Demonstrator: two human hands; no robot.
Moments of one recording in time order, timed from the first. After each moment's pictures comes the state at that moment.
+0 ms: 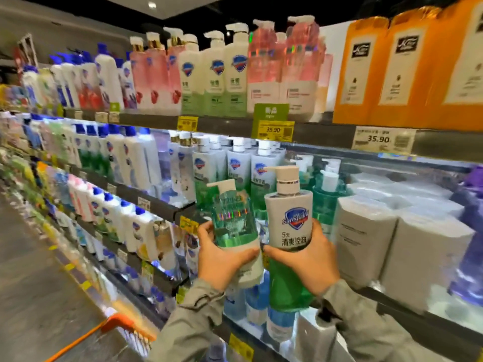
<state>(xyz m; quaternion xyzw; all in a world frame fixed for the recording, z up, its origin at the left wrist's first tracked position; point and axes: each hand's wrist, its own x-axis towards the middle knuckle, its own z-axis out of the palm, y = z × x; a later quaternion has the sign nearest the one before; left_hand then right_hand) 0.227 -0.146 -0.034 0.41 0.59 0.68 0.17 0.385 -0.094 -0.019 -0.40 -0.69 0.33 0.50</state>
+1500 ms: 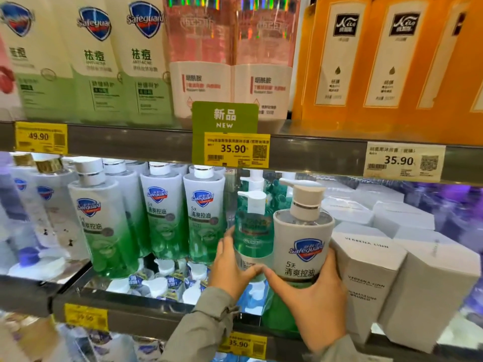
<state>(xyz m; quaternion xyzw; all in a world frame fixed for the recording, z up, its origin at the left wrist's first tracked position) 0.223 0.068 -0.064 0.64 0.55 0.46 0.28 0.358 -0.011 -0.036 -0.58 -0.52 0.13 0.61</state>
